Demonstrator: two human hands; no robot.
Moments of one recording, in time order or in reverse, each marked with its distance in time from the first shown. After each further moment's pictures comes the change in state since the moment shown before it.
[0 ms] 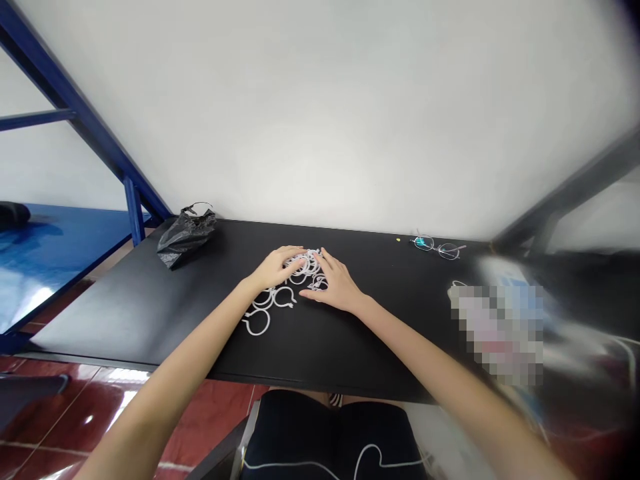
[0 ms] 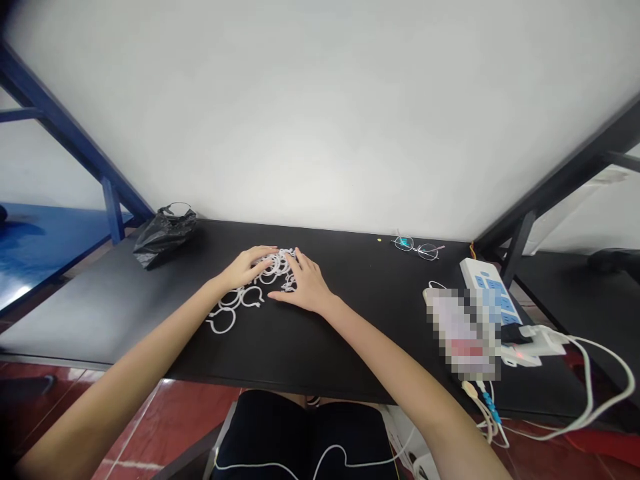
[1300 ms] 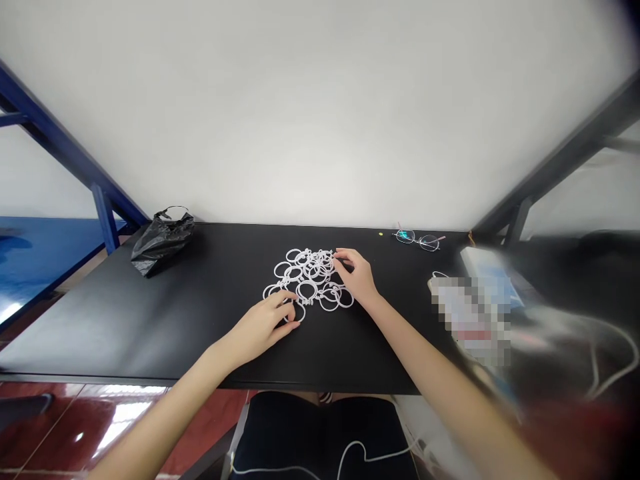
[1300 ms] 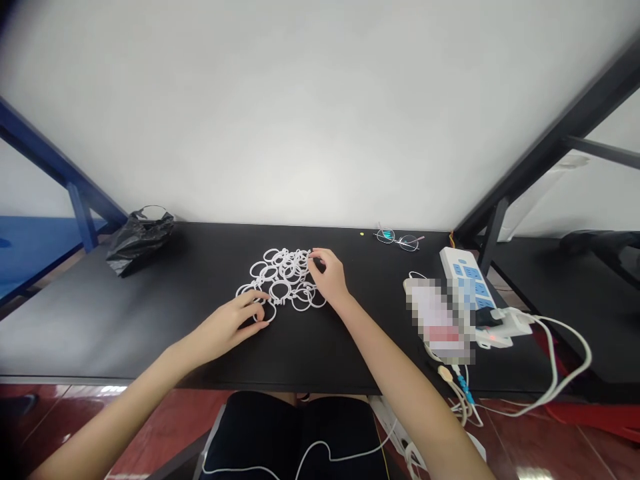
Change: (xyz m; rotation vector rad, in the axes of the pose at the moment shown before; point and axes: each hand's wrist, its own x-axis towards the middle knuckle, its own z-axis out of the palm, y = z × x) left_hand -0.069 0.105 0.028 0.174 -0.256 -0.015; right_hand -0.030 0.055 -0.028 0.421 0.599 0.075
